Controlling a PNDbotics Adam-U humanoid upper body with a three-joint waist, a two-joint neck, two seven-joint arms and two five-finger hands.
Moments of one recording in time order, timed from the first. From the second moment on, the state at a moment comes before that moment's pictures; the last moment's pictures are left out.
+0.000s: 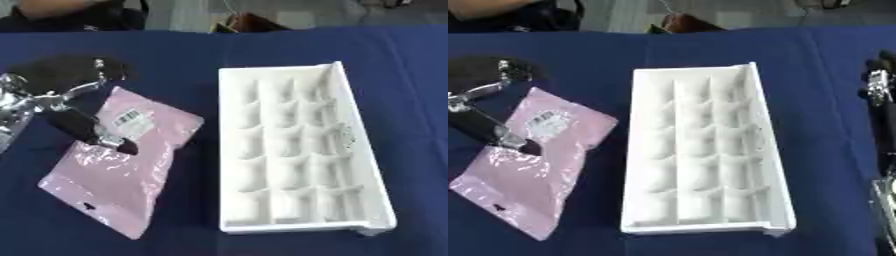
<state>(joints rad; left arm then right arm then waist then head) -0.60 0.81 -0.22 -1.59 -0.78 -0.27 -0.45 -0.27 -0.35 -0.07 -1.92 0.11 0.26 -0.23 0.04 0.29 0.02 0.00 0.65</state>
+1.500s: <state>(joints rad) -0.62 0.76 -0.31 -1.50 -0.83 -0.34 -0.52 -0.27 -0.34 -0.06 -1.92 0.11 0.26 -0.23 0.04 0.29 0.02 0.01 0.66</state>
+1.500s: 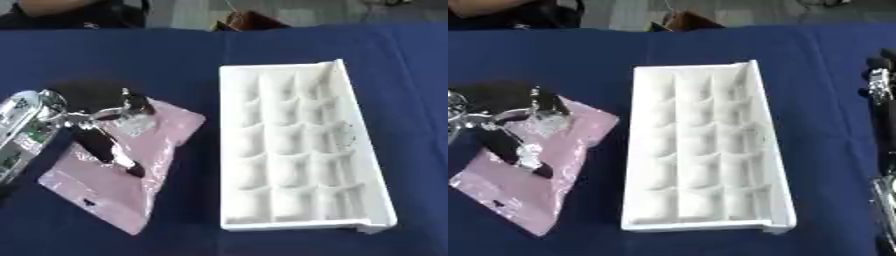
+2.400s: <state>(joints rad) -0.61 0.73 -0.31 -1.46 -0.90 -0.34 -0.52 -0.27 -0.34 -0.06 -1.92 0.11 0.26 -0.23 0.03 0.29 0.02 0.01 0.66</state>
